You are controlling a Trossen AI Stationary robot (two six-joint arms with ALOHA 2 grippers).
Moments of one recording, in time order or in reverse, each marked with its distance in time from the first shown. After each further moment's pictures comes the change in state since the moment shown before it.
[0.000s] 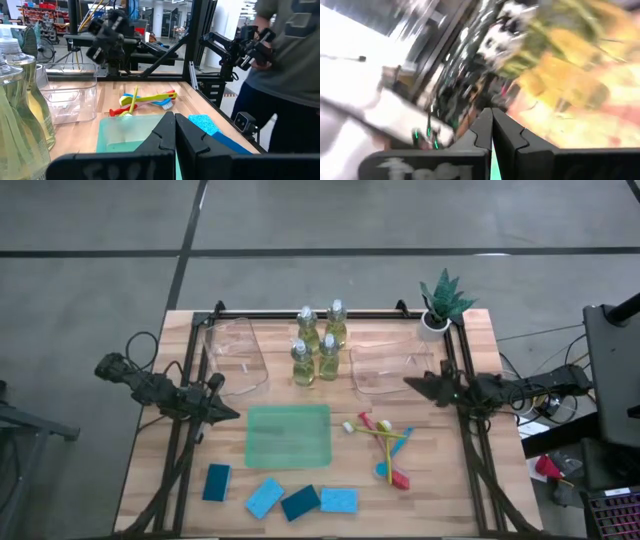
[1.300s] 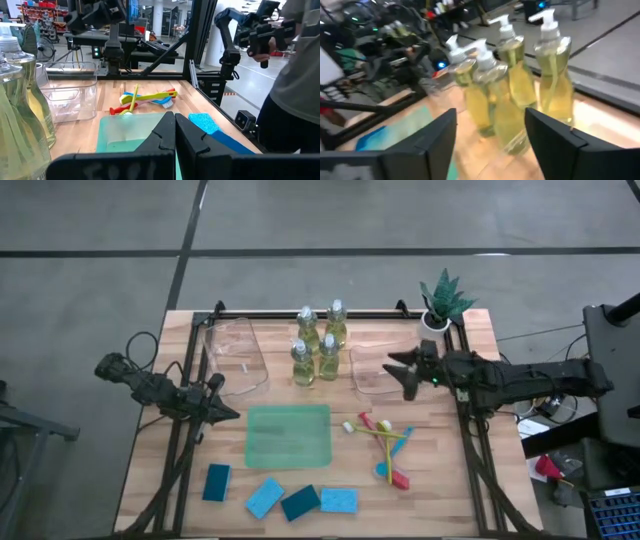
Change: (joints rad) left arm 0.000 0.001 0.000 -0.007 0.000 0.000; right arm -0.220 0.543 0.525 -0.317 -0.112 -0.587
